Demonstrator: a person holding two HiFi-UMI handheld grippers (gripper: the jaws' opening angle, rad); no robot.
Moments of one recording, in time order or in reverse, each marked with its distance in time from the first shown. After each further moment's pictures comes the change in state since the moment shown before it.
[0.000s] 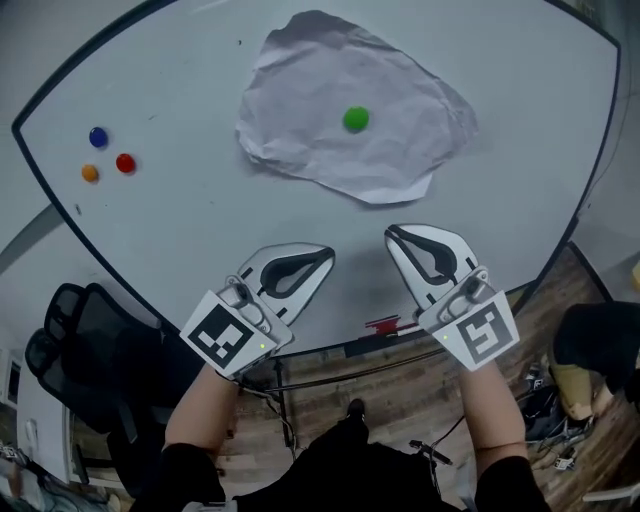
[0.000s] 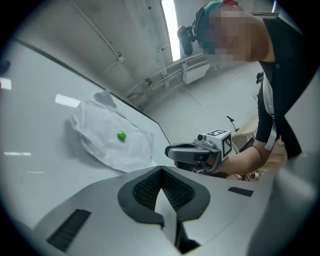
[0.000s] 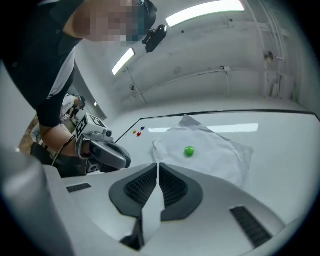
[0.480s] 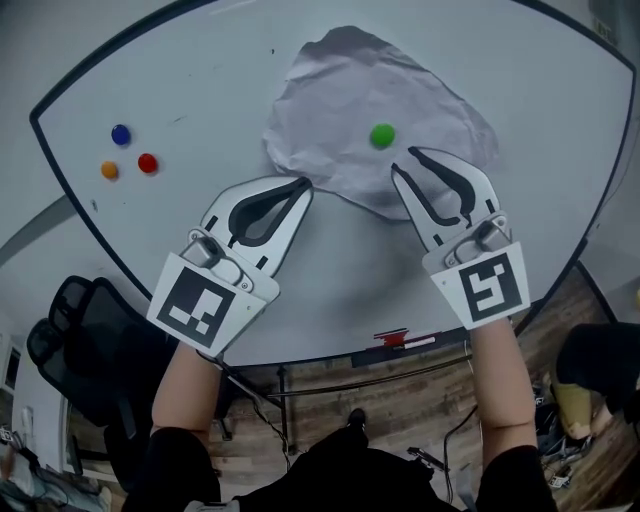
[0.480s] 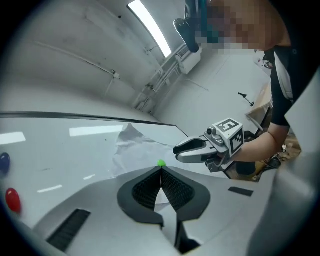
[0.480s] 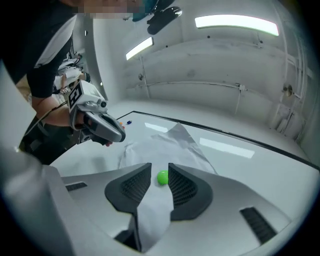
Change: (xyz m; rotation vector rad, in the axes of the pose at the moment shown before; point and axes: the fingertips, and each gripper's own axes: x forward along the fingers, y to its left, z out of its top) left arm -0.014 0.079 0.085 0.266 0.015 0.247; right arm 0.068 -0.059 0.052 -0.299 0.011 -0.093
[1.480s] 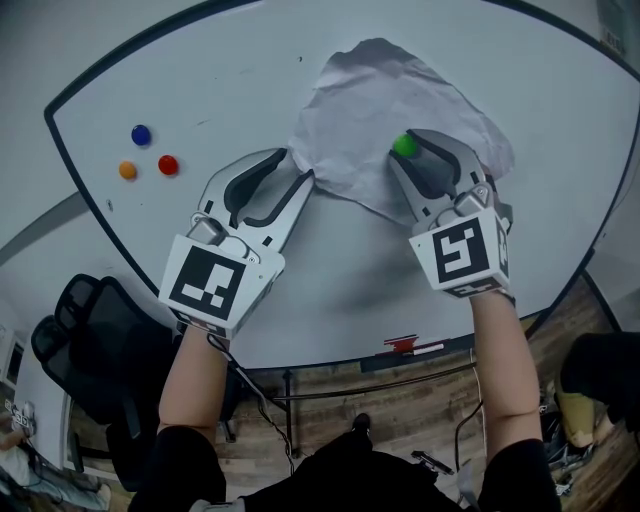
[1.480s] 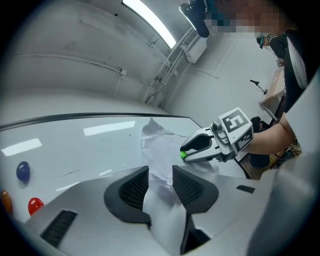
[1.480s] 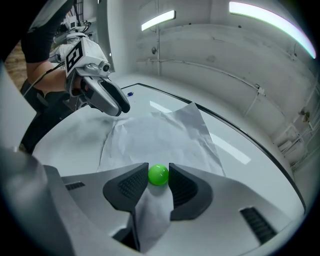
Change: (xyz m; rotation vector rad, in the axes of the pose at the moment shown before) left arm -0.007 0.052 -0.011 0.048 0.082 0.156; right arm 0.051 -0.005 -0.027 -0.231 0.263 -0.007
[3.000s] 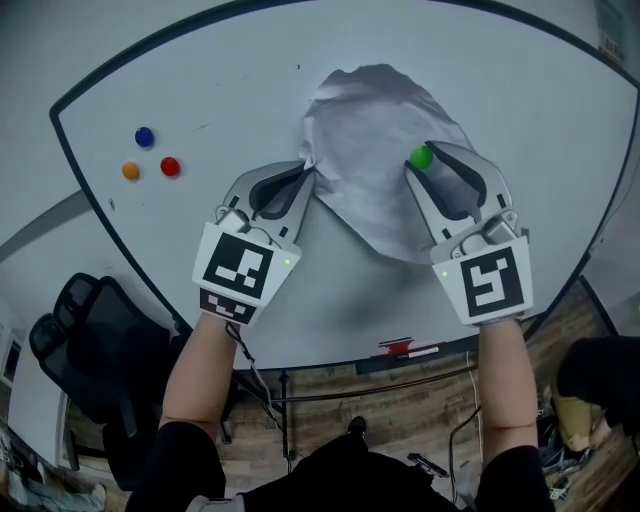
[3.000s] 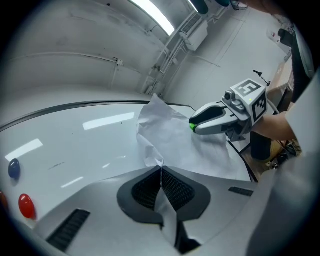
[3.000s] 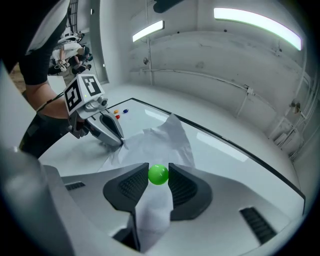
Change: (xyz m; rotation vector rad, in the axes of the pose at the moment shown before) left arm 0.024 -0.007 -0.021 0.021 0.126 0.016; right arm -0.044 -0.021 0.031 0.047 -0.117 -0.015
